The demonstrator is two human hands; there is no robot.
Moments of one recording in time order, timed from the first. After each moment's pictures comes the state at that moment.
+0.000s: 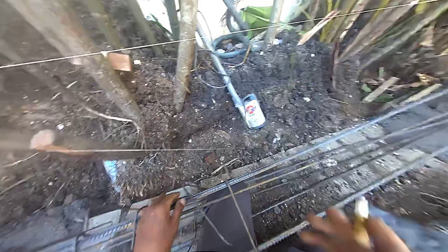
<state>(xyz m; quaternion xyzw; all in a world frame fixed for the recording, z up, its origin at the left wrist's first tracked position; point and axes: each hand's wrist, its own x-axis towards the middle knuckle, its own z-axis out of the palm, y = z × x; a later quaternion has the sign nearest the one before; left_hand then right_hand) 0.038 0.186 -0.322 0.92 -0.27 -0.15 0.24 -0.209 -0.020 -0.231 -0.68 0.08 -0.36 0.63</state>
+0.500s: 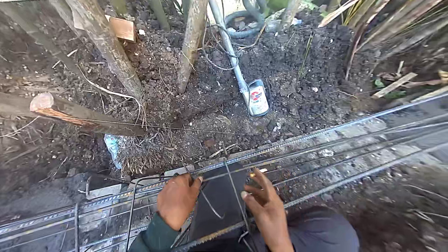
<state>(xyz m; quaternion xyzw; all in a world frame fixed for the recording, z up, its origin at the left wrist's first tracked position) 0.011 0.132 -0.310 0.94 -0.17 -0.28 0.12 -0.165 -0.016 -0.359 -0.70 0.34 -0.24 0.59</state>
